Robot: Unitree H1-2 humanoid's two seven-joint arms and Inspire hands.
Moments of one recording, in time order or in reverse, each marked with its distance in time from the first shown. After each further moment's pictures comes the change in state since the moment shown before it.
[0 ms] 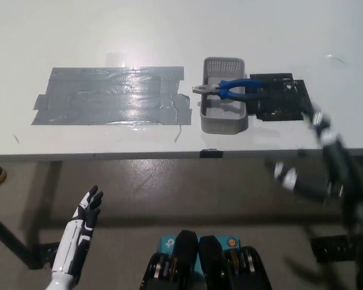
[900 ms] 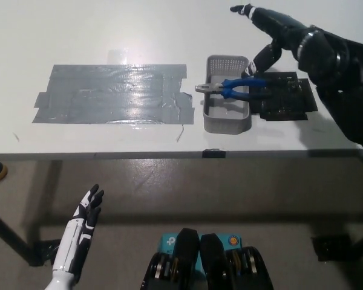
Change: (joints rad) left_arm -0.014 0.000 0.000 0.002 0.003 0.000 -0.001; right_arm -0.823 -0.087 0.426 0.823 -0.268 0.383 0.328
